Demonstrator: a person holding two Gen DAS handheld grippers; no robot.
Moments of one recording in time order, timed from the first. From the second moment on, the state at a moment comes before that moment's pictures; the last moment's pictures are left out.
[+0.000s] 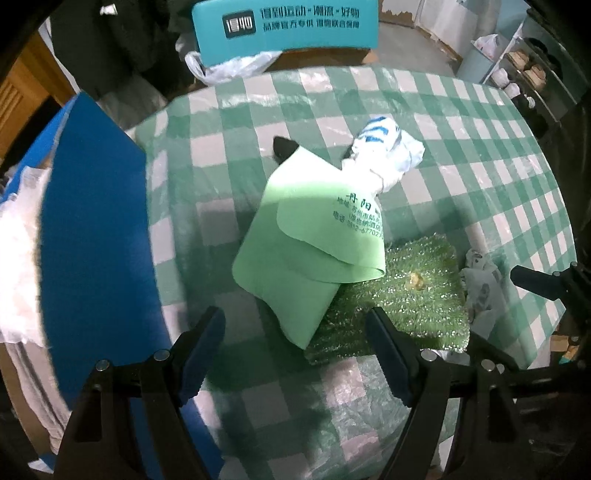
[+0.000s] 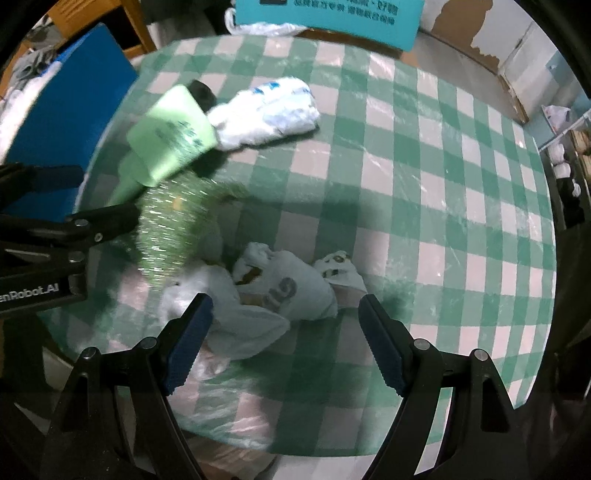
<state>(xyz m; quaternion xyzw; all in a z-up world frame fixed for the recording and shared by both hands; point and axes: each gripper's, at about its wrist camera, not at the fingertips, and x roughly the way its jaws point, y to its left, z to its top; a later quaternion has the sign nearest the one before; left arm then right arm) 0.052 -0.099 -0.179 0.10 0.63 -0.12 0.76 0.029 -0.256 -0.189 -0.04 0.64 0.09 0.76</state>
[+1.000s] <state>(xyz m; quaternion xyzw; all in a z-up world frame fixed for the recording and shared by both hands) 0.082 -0.126 -0.202 0.05 0.65 -0.15 0.74 0.065 -0.353 -0.205 -0.02 0.63 0.01 0.77</state>
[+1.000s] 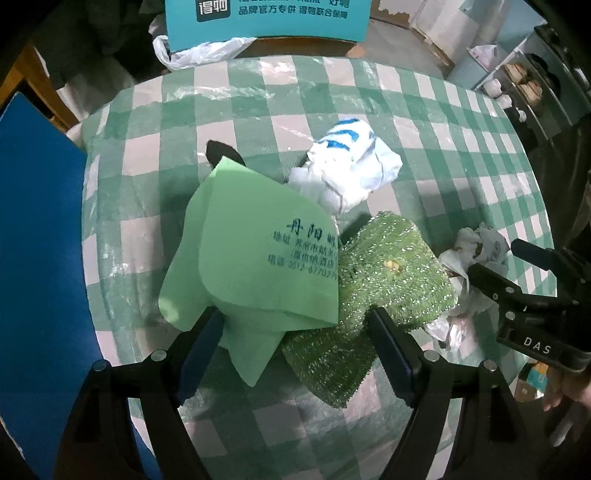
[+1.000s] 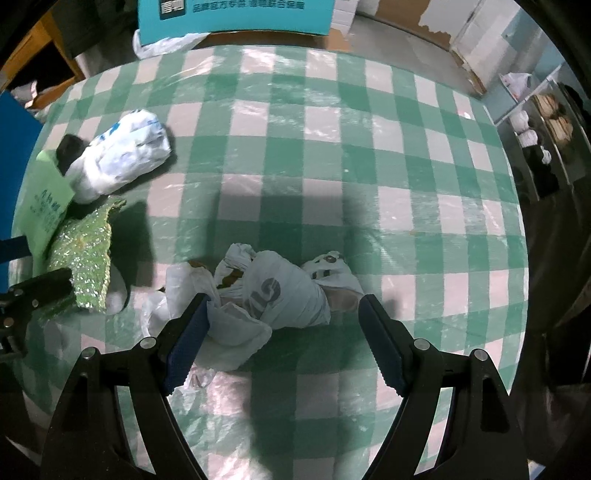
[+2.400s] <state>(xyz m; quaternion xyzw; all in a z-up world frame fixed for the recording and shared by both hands) 0.099 -0.096 -0.205 0.03 0.65 -0.14 0.74 0.086 -0.323 -0.228 -0.01 0.64 -0.02 0.77</state>
